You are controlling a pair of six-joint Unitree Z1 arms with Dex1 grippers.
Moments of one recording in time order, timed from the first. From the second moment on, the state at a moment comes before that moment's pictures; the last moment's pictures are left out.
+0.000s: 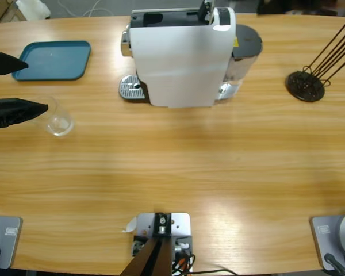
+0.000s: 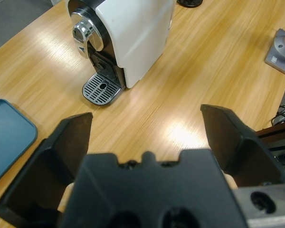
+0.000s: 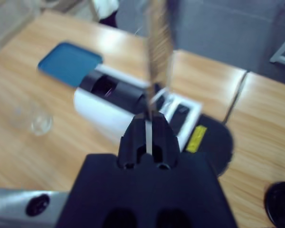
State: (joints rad) arm 0 -0.75 1.07 -0.88 0.41 -0.17 0.06; arm 1 0.87 1.45 -1.18 0.27 -0.29 0.27
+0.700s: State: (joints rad) arm 0 -0.75 1.07 -0.85 0.40 -0.17 0.06; arm 1 0.83 1.59 -1.42 0.23 -0.31 0.35
